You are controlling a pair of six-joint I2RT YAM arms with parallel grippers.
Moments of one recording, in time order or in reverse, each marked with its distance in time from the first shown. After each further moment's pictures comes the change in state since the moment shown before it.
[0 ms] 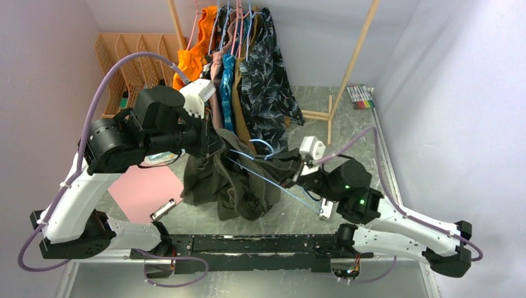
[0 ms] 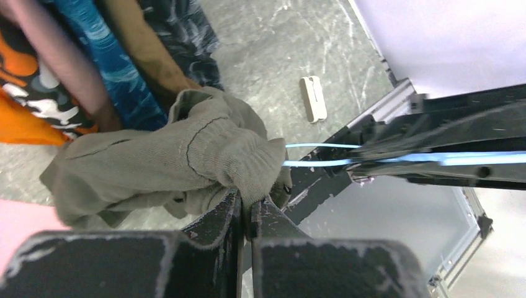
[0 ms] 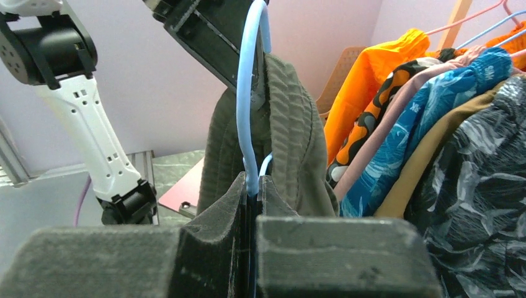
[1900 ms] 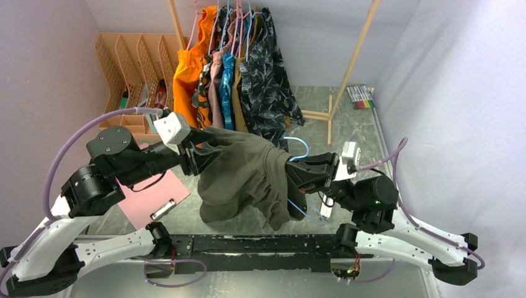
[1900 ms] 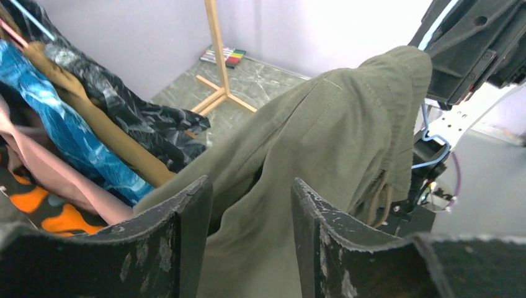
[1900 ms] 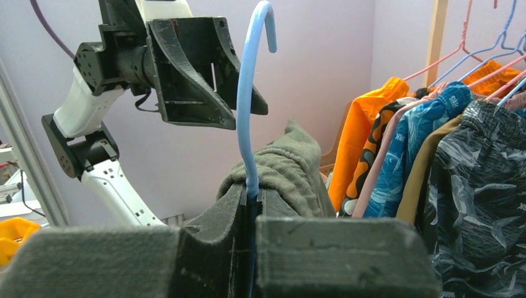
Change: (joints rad) left arm 0.002 -0.444 -0.599 0.681 0.154 0.513; right arm -0.002 -0.181 -0.127 0.175 0.038 0.143
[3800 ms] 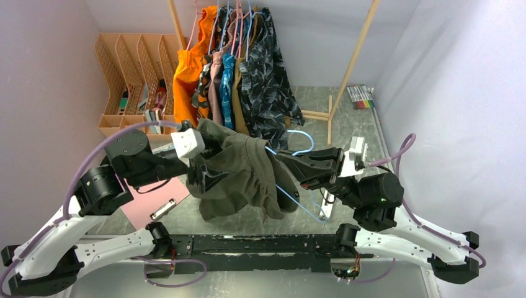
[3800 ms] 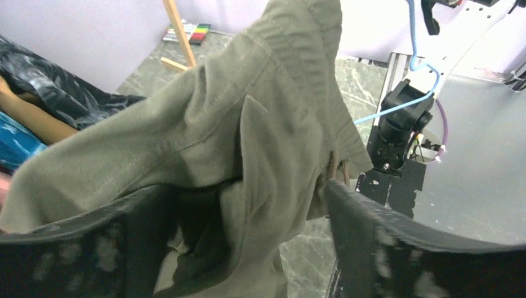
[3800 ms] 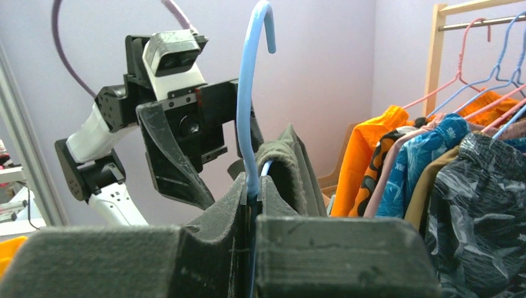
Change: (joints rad) left arm 0.000 -0.021 -0.105 -0.013 0.139 0.137; right arm 0.001 0.037 0.078 0.010 -0.002 -0.003
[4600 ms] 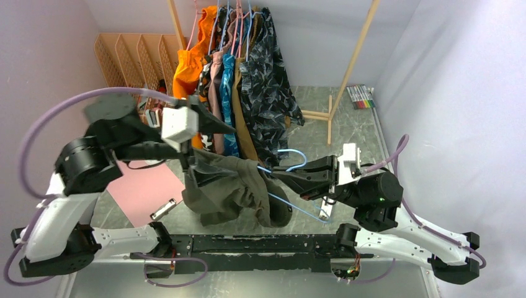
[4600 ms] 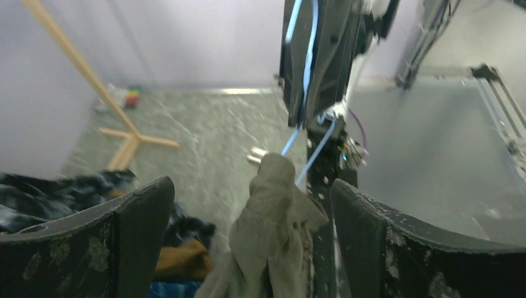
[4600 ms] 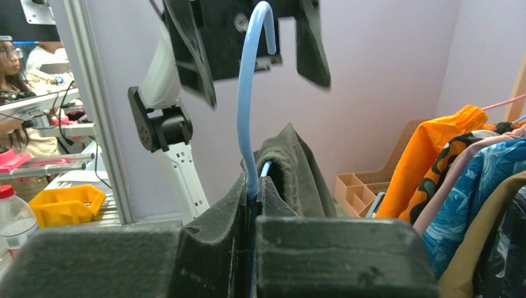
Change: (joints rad) left arm 0.000 0.265 0.550 -0.174 0.301 0.014; right arm 0.000 -0.001 0.003 -0.038 -0.206 0.040
